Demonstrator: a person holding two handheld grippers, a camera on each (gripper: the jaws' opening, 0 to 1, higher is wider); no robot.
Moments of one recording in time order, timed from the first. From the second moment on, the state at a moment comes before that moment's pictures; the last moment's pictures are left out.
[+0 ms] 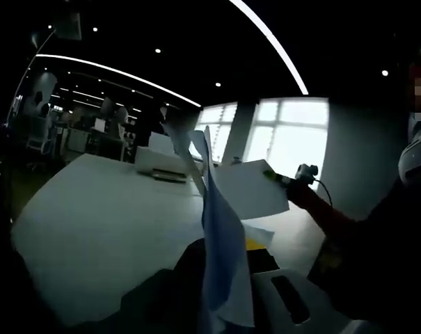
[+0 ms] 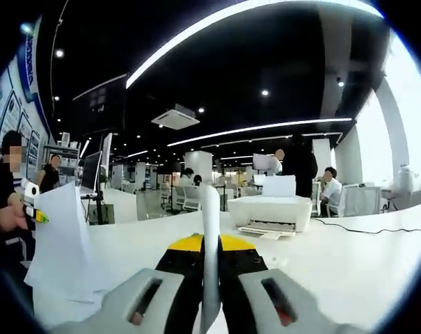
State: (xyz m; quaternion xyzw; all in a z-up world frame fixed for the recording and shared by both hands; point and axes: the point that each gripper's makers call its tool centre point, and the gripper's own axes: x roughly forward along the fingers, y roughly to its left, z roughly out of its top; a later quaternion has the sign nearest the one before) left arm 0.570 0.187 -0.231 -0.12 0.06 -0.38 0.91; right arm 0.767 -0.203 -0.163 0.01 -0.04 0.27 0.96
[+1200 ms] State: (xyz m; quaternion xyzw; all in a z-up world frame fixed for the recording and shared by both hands) left arm 0.570 0.191 -0.234 -0.13 0.05 -0.38 0.91; right arm 0.735 -0.157 -0.121 -0.03 -0.07 0.32 0.95
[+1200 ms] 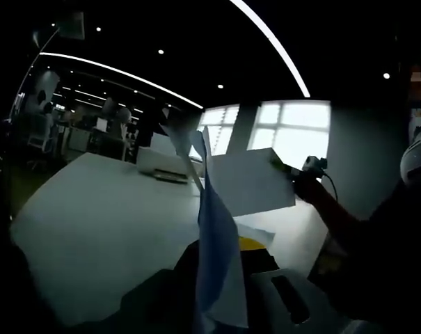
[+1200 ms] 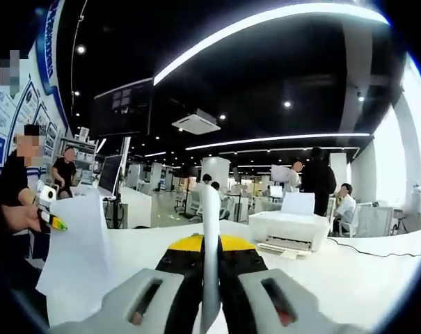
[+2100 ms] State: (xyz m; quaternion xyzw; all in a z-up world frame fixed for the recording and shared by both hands) left arm 0.569 0.194 -0.234 -0.13 0.05 -0.38 0.92; right arm 0.698 -0.125 -0.078 -0.05 -0.11 0.35 0.93
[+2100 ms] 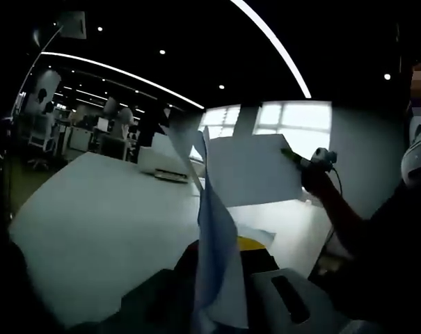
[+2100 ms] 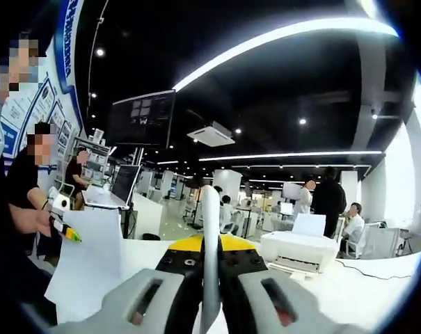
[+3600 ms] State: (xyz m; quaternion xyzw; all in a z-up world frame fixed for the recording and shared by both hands) left arm 0.575 0.207 -0.238 -0.14 0.05 -0.37 0.92; right arm 0.652 -0.087 -0.039 -0.08 -0.16 0.39 0.90
